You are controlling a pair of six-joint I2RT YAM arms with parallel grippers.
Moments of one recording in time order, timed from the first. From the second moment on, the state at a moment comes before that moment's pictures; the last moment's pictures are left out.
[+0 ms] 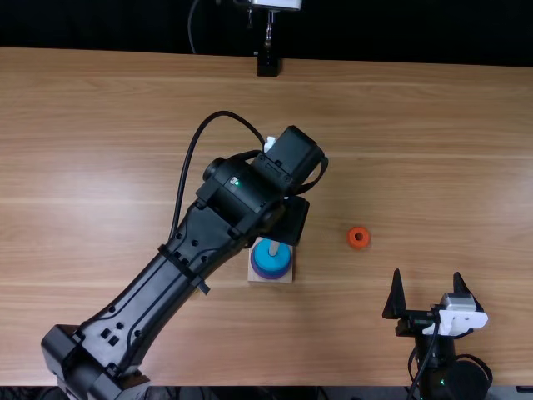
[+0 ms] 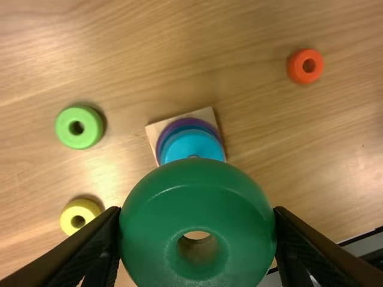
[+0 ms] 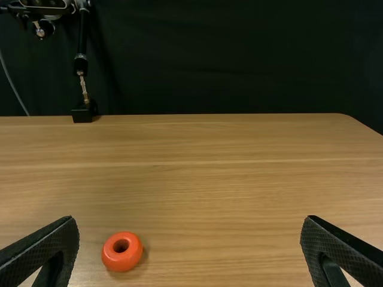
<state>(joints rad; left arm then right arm) -0.72 1.91 2.06 -1.37 -0.02 -0.45 -0.07 0.01 0.04 -0.07 -0.03 -0.05</state>
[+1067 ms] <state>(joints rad) -0.75 1.95 2.05 -1.38 -0.02 -0.45 -0.07 0.01 0.04 -0.07 -0.03 -0.05</state>
